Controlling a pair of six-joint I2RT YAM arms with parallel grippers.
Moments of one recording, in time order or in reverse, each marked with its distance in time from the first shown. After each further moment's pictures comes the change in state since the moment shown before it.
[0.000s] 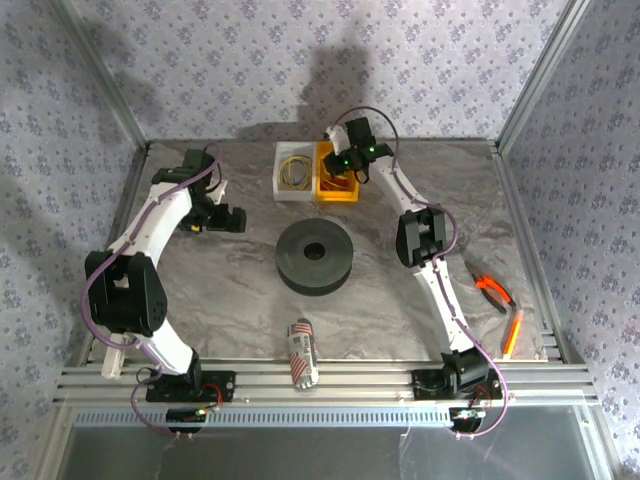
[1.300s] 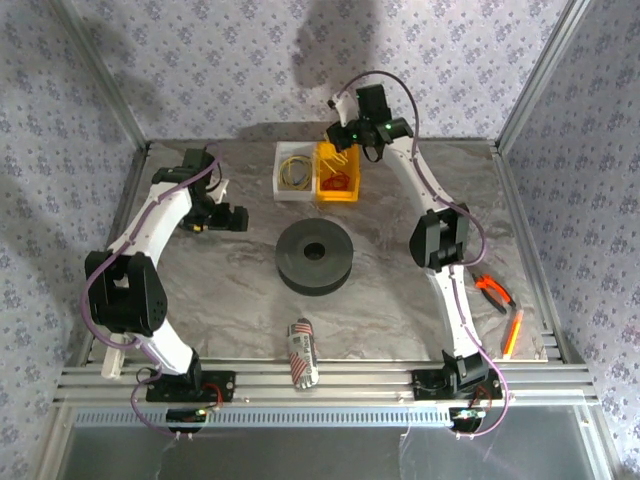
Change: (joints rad) left arm 0.000 0.000 0.014 0.007 0.066 -0.009; right arm 0.010 -0.335 -0.132 -0.053 0.000 -0.037
